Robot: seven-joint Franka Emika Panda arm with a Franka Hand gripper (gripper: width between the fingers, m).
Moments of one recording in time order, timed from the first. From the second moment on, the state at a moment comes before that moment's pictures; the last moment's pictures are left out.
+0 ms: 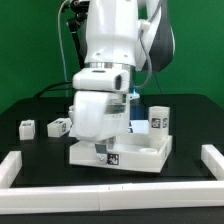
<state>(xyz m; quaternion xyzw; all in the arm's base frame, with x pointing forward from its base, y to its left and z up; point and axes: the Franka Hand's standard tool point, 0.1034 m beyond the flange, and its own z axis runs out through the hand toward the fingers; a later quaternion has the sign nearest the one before) 0.583 -0.031 0.024 0.74 0.66 0.07 0.13</state>
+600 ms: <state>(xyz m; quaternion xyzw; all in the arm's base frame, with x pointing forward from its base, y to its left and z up) 0.602 -0.003 0.023 0.66 0.73 0.07 0.15</state>
